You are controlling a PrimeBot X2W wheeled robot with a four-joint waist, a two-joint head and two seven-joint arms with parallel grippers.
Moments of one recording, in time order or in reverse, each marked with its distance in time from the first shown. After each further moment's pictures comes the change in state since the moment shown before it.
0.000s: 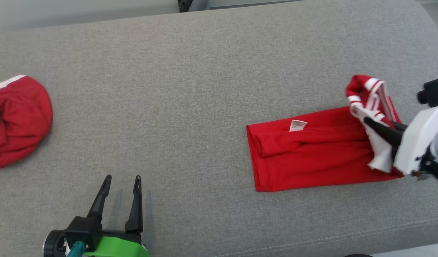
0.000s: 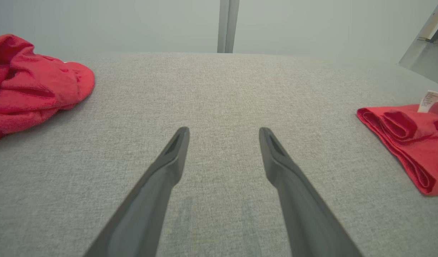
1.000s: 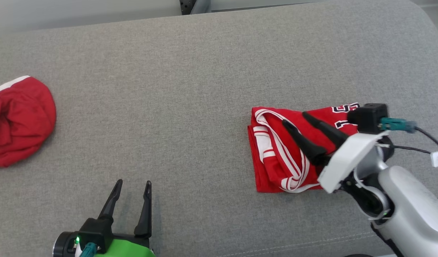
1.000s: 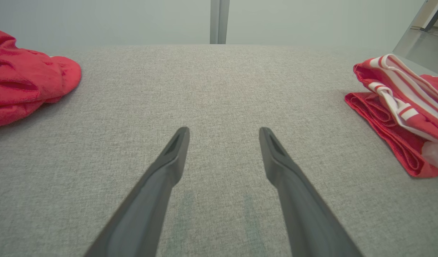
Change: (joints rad) left arm -0.004 -0.001 -0.054 0.035 0.026 0.008 0.000; right arm 0.000 0.387 0.161 0.022 -0.210 0.000 -0.346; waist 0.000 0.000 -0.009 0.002
